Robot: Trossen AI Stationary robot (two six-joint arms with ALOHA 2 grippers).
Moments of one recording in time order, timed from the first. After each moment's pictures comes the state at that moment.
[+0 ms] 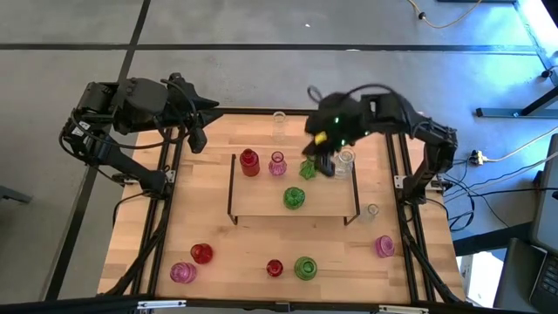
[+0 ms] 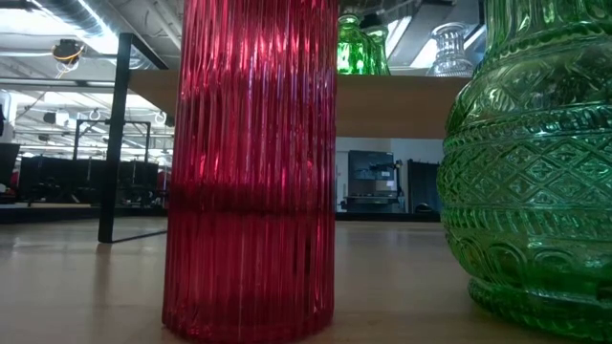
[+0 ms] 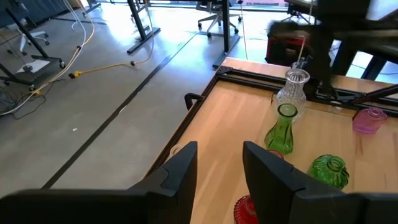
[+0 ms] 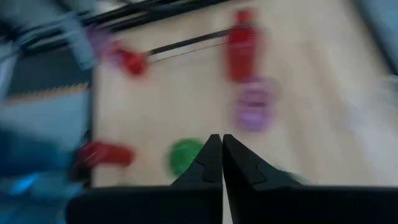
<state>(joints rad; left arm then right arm) -0.05 1.37 2.16 -1.32 -0.54 -0.17 -0.03 1.76 2.28 -1.37 -0.15 0.17</state>
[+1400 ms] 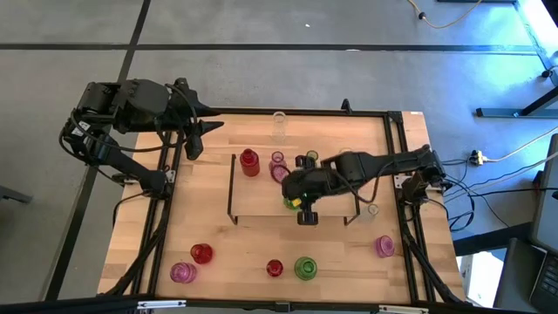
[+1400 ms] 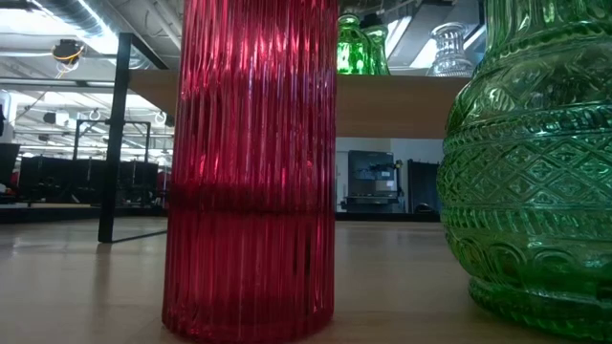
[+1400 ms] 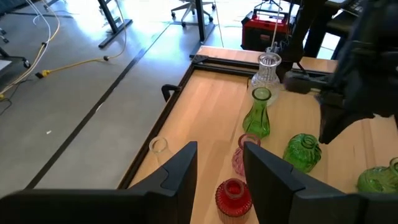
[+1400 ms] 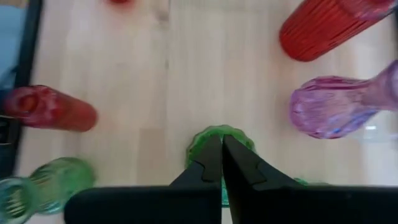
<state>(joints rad) -0.05 1.37 2.16 -1.35 -0.42 -0.15 0.26 1.86 2.04 -1.21 0.17 0.12</state>
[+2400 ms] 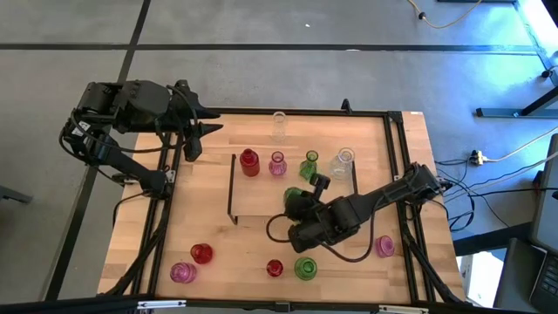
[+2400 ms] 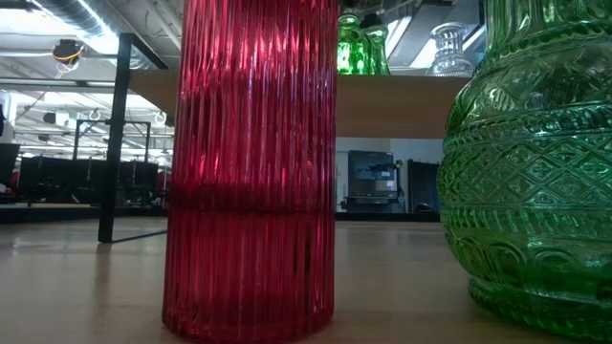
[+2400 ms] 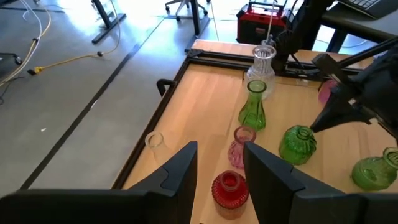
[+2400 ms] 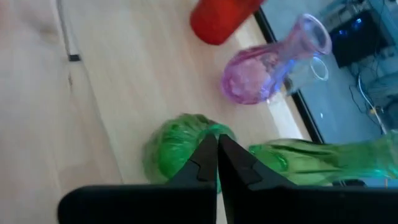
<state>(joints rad) -0.05 1.37 2.16 -1.38 -0.40 -0.14 0.45 1.98 2.04 -1.35 0.75 0.60</state>
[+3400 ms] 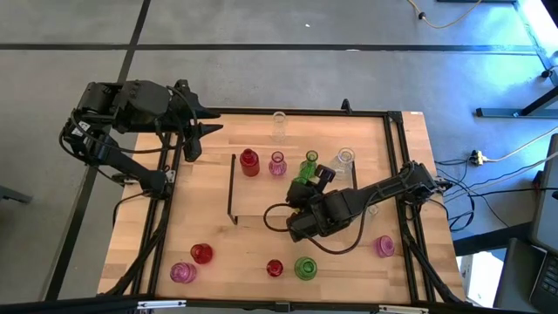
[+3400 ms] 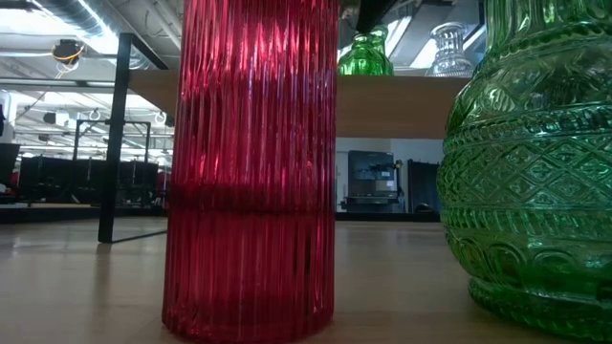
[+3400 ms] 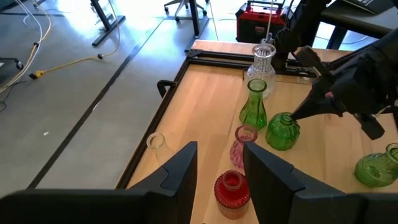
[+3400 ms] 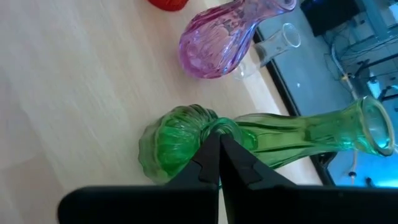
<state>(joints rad) -0.05 1.37 2.16 -1.38 -0.40 -0.12 0.41 2.01 2.04 -1.49 0.72 0.71</state>
